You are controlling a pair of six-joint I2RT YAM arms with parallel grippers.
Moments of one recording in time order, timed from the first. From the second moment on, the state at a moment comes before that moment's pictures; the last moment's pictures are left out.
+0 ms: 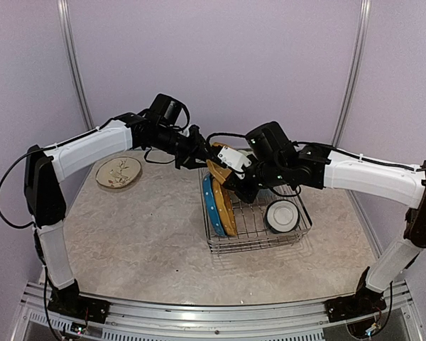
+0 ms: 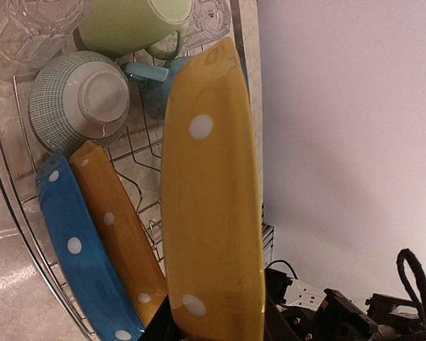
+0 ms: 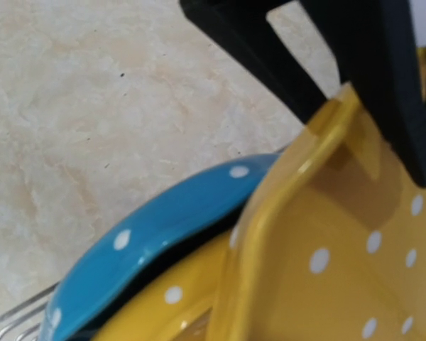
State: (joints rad) left arm -0.65 1.92 1.81 -0.60 0.55 -0.94; right arm 0.94 1.60 1.39 -0.45 0.03 -0.28
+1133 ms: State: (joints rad) left arm -0.37 1.71 1.39 -0.24 0.78 -1.06; right arm 0.68 1.35 1.26 -0.35 0.30 0.17
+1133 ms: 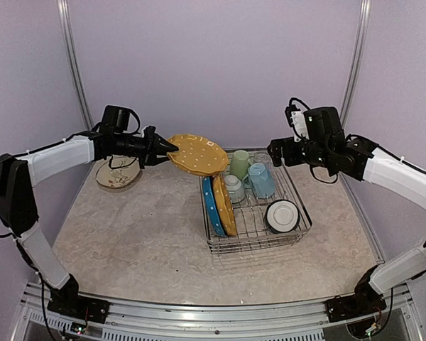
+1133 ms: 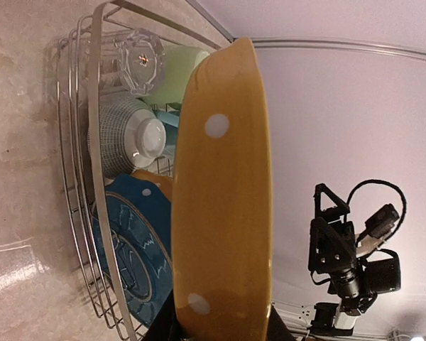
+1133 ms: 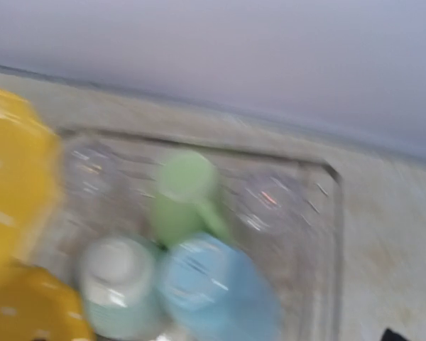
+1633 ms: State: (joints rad) left arm 0.11 1.43 1.08 -0.23 0.72 -1.03; right arm 0.58 1.27 1.11 -0.37 0.23 0.20
